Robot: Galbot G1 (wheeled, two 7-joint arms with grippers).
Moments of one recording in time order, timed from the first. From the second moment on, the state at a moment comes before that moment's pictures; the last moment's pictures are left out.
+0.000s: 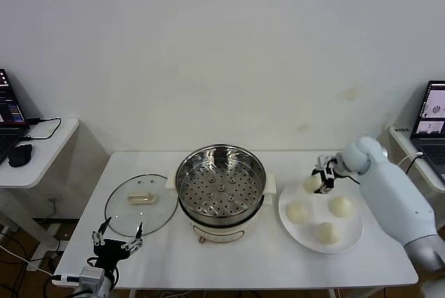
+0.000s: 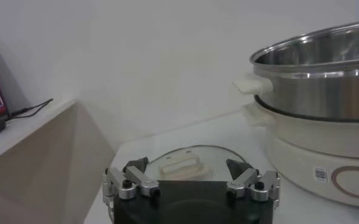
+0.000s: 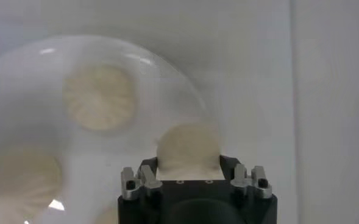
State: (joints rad) left arm 1.62 -1.43 -0.74 -2.07 0.09 0.21 0.14; right arm -0.18 0.89 -0.14 1.17 -0.47 -0.10 -1.28
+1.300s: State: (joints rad) left arm 1.64 -1.45 -0.76 -2.10 0.11 0.23 0.13; right arm 0.36 1.38 -0.65 0.94 -0.45 0.75 -1.31
